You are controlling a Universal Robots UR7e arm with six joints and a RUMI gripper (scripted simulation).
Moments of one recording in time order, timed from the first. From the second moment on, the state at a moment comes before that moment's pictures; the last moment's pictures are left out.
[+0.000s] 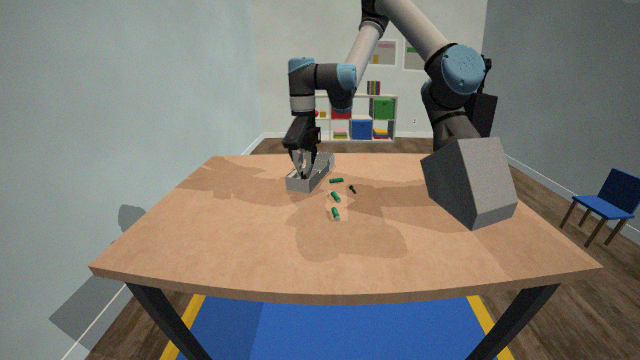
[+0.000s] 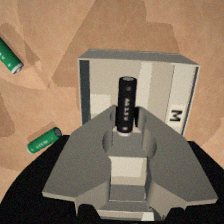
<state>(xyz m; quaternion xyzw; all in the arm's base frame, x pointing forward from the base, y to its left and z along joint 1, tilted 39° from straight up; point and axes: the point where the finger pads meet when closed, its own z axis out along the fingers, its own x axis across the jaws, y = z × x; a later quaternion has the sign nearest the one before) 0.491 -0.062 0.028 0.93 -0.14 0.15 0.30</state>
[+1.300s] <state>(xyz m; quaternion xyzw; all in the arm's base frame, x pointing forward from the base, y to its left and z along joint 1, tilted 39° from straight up) 0.492 -0.066 0.021 0.93 -0.14 0.15 0.30</state>
